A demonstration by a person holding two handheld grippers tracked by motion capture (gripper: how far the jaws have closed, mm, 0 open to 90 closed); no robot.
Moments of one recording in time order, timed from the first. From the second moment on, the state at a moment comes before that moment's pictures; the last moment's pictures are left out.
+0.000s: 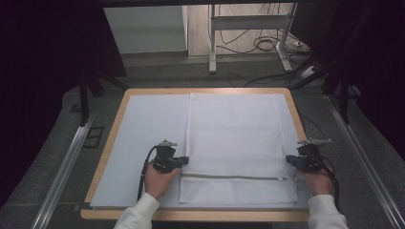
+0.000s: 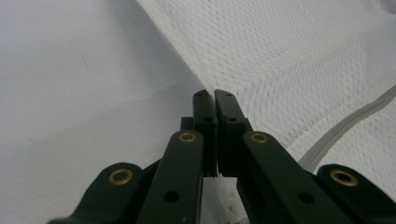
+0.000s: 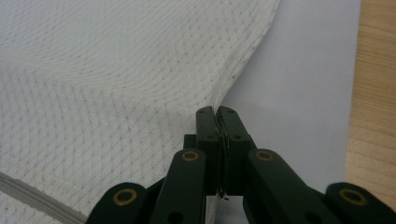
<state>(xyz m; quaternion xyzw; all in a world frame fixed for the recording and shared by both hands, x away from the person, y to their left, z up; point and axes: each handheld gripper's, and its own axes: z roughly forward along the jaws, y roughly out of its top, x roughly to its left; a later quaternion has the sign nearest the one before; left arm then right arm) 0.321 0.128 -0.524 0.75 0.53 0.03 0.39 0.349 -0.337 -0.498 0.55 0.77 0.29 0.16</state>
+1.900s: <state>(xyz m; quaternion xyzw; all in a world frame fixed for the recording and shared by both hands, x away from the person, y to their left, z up) 0.311 0.189 -0.521 0.73 0.56 0.03 0.39 0.349 -0.284 -0.503 0.51 0.79 0.31 0.14</state>
